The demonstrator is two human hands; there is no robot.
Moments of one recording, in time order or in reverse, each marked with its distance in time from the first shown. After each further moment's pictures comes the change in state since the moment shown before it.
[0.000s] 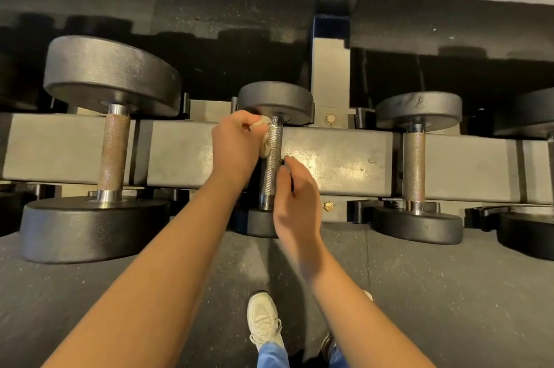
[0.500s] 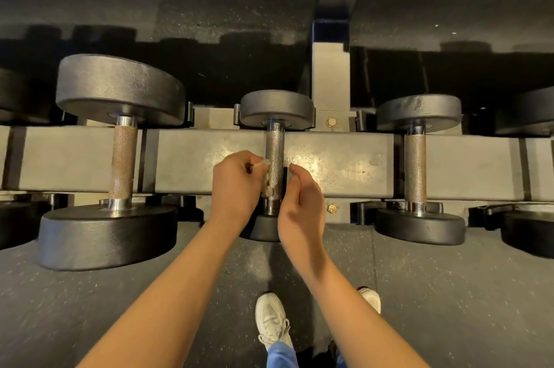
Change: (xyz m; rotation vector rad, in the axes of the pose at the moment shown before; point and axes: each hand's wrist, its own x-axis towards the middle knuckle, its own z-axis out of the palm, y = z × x) left_hand -0.041 -0.019 -0.013 0.157 -0.102 0.045; right_hand -0.006 -0.015 -0.006 0.027 0.112 0.080
